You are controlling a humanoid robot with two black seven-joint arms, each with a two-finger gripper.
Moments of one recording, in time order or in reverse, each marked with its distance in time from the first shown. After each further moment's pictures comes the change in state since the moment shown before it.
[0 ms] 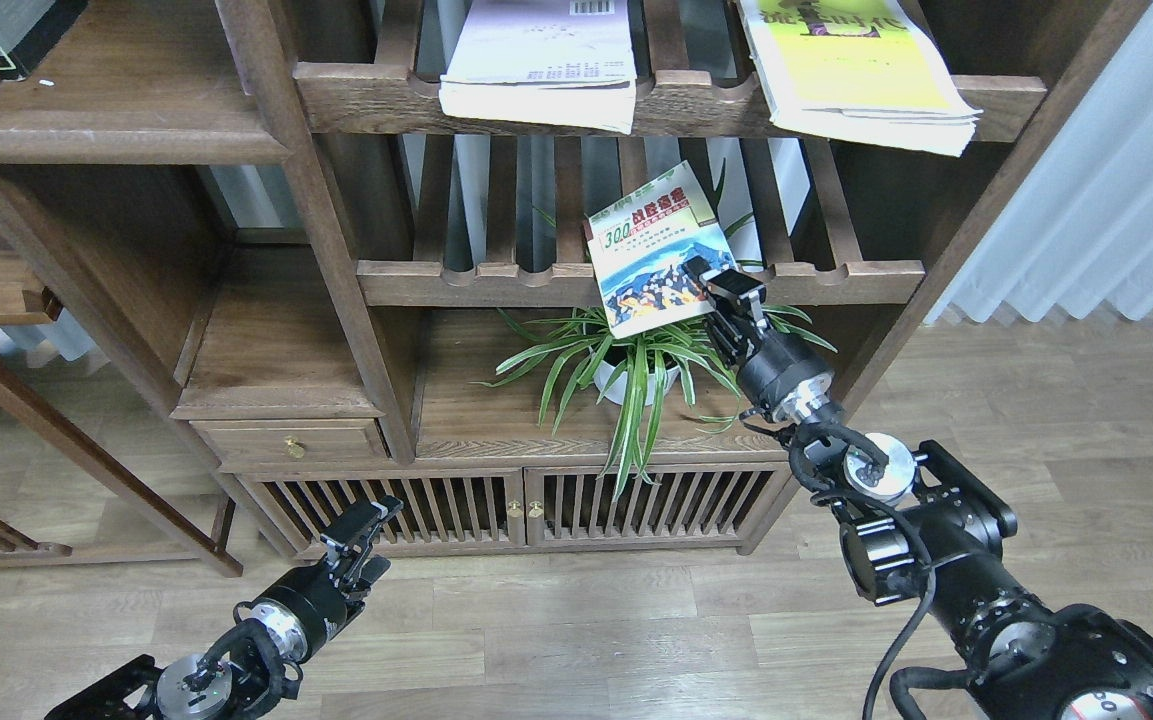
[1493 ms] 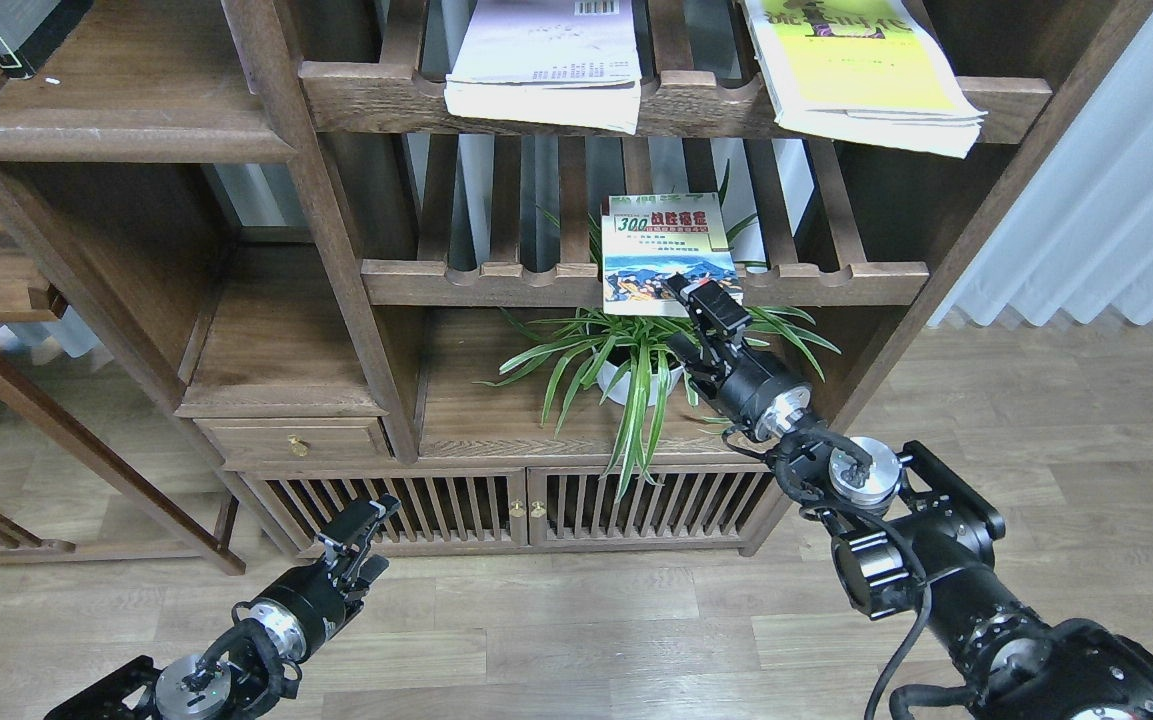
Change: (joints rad) left arm 0.001 0.000 -0.009 0.000 -0.001 0.000 0.000; right arm 0.036 0.004 -0.028 0.025 -0.009 -0.192 0.005
